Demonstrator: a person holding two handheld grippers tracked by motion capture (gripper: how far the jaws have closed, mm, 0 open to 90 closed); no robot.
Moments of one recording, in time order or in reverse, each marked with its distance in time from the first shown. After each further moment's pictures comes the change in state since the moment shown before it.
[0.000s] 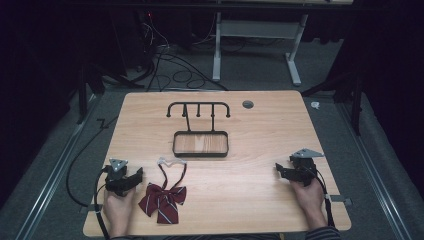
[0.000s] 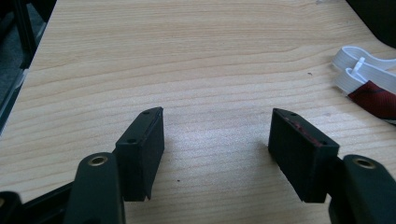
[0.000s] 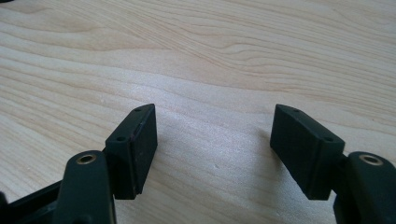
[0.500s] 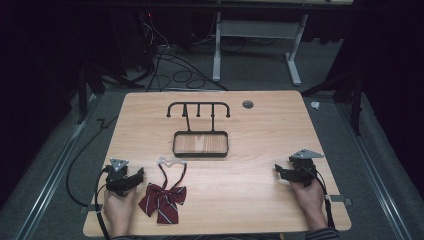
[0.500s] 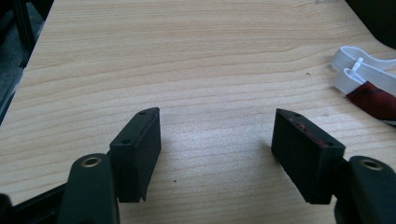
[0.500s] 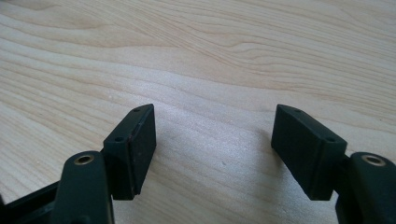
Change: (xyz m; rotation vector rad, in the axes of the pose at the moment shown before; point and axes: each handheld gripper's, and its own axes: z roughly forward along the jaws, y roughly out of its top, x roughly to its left) left arm -0.001 0.000 0.001 0.003 -0.002 -0.003; right arm 0.002 -0.001 -0.001 0.001 0.013 -0.009
